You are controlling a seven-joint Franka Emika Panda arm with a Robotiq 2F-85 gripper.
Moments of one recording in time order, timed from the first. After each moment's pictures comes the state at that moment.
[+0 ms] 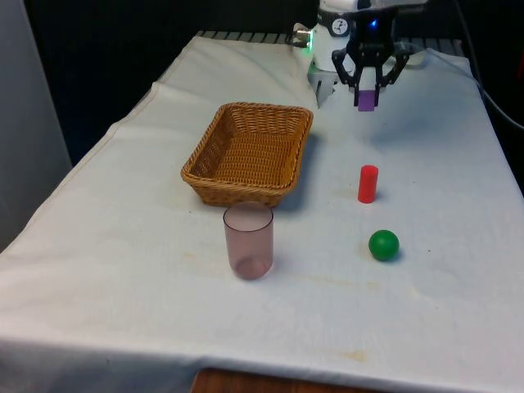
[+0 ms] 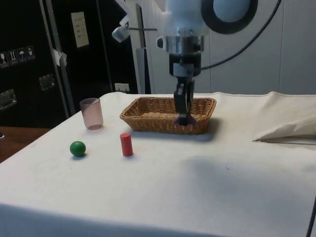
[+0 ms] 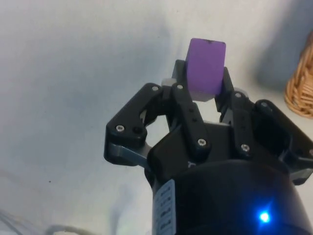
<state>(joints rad) 0.24 -0.08 -0.09 -2.72 -0.01 2.72 0.10</state>
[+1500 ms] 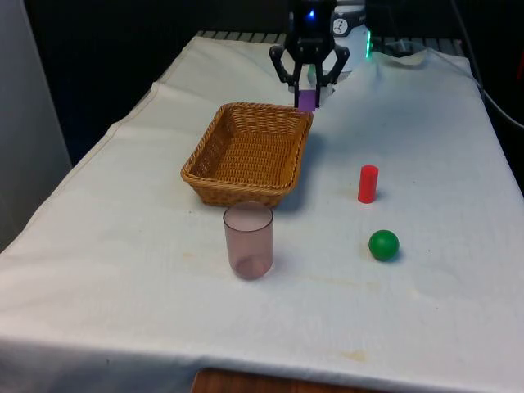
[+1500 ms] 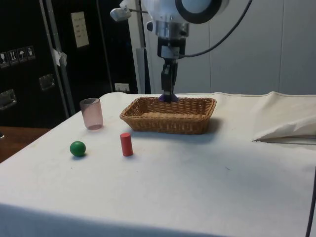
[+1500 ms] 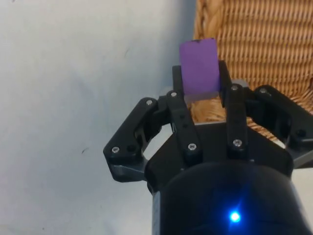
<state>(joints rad) 0.24 -0.01 -0.32 -2.57 -0.01 2.72 -0.21</state>
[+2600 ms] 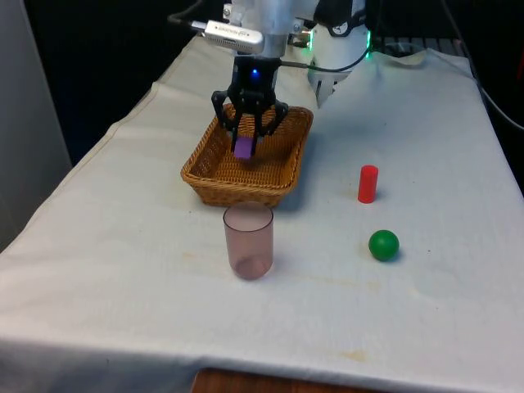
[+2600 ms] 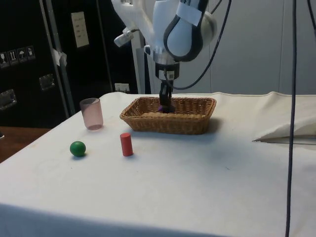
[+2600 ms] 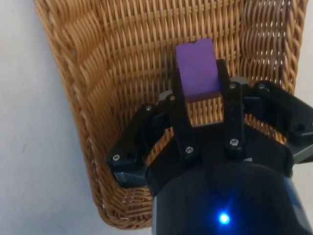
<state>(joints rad) 0.22 0.35 -0.44 -2.39 0.00 2.92 -0.32</state>
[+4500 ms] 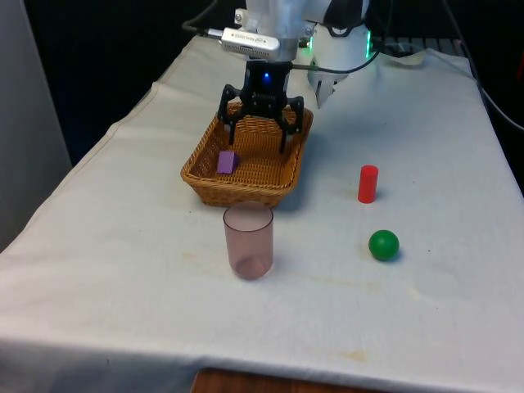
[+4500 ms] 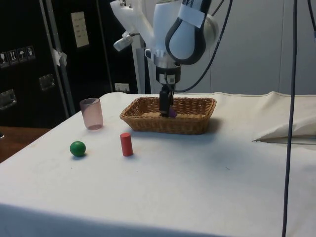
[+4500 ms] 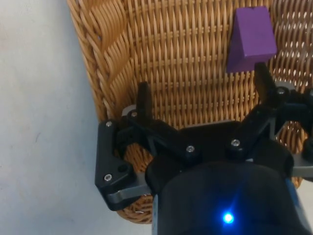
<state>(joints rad) 0.23 0.35 -0.42 -2.42 0.00 2.92 -0.28</state>
